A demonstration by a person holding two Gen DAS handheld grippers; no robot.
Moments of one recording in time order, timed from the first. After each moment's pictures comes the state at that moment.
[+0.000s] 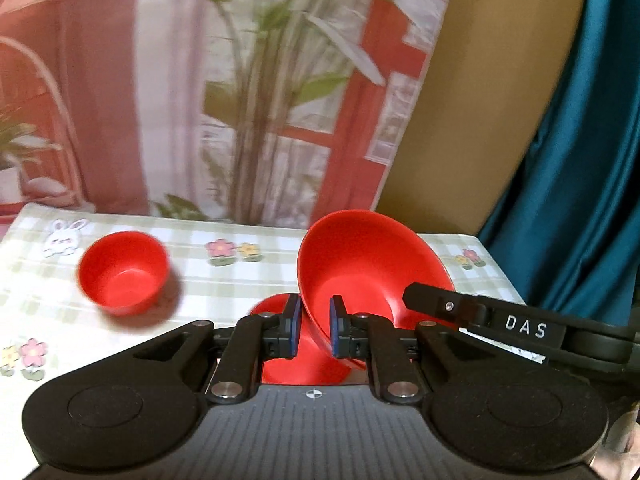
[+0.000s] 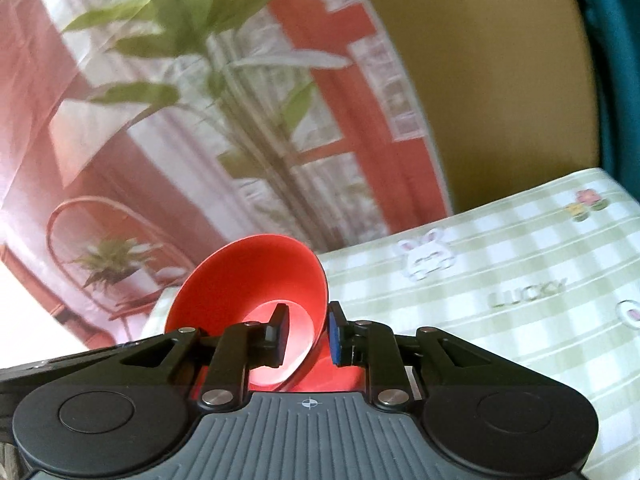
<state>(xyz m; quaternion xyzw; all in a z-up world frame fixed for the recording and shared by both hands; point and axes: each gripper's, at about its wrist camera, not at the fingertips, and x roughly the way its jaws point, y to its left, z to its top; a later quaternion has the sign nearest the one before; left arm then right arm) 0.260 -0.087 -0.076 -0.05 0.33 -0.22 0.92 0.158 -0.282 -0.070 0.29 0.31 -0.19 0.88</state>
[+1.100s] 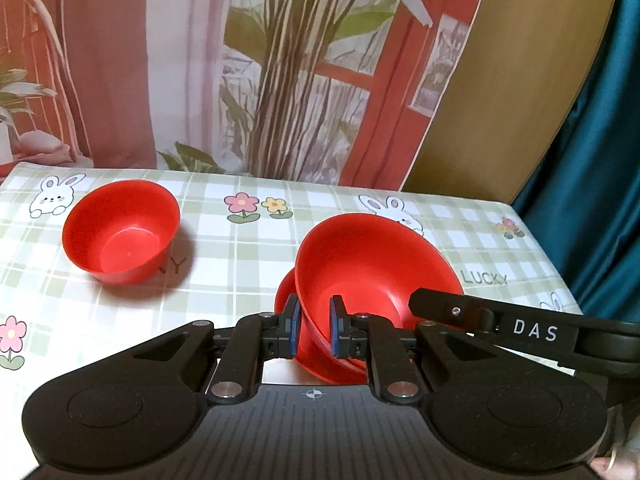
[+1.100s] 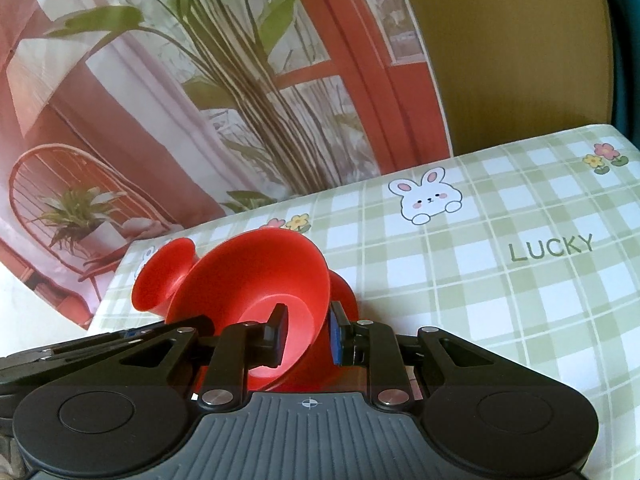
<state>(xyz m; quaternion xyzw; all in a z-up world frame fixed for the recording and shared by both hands) 0.303 -0.089 -0.137 -0.04 0.38 -0.22 0.90 0.187 -0.295 -0.131 0.29 0.38 -0.21 0.85</state>
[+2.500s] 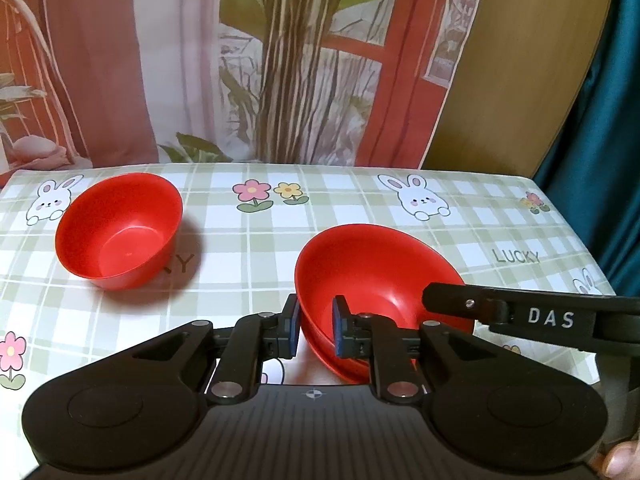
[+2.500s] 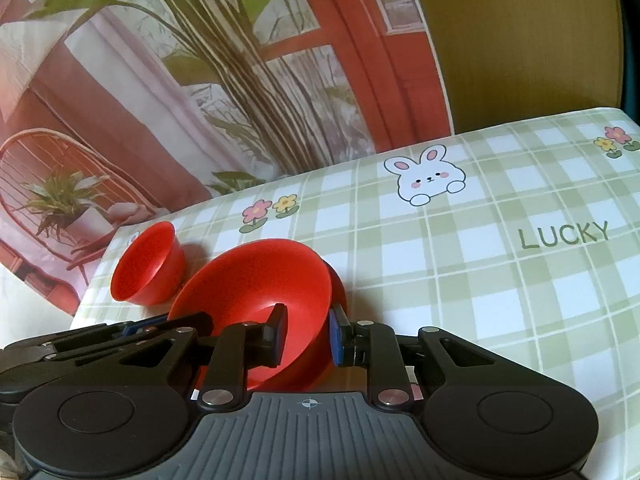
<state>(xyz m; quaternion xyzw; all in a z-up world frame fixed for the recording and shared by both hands) 0.321 -0.099 -0.158 0.00 0.39 -0.21 0.90 0.197 -0.306 -0.158 0.29 0.40 -0.21 0.84</state>
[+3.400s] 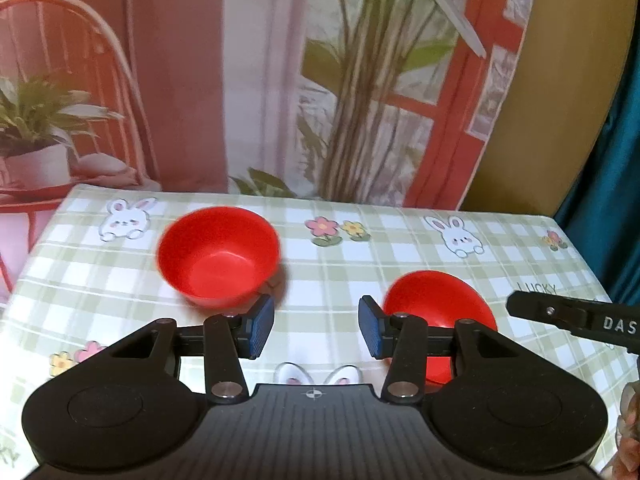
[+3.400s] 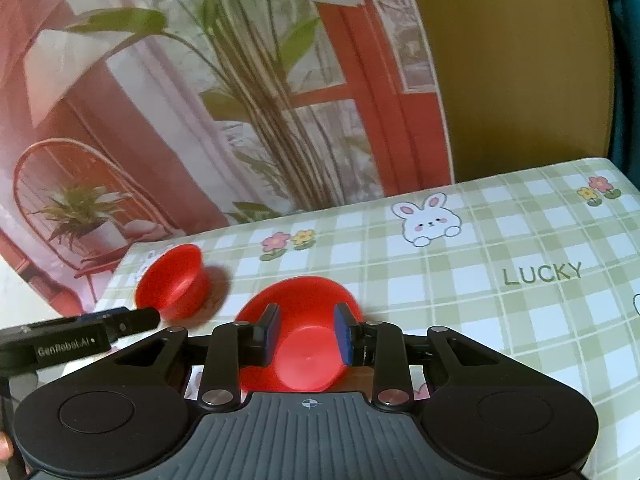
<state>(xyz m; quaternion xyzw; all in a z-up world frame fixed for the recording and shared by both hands) 0.306 -0.030 -0.118 -0.02 0.36 -0.17 0.92 0.187 -0.275 -0.109 0.25 0.37 -0.21 0.87</state>
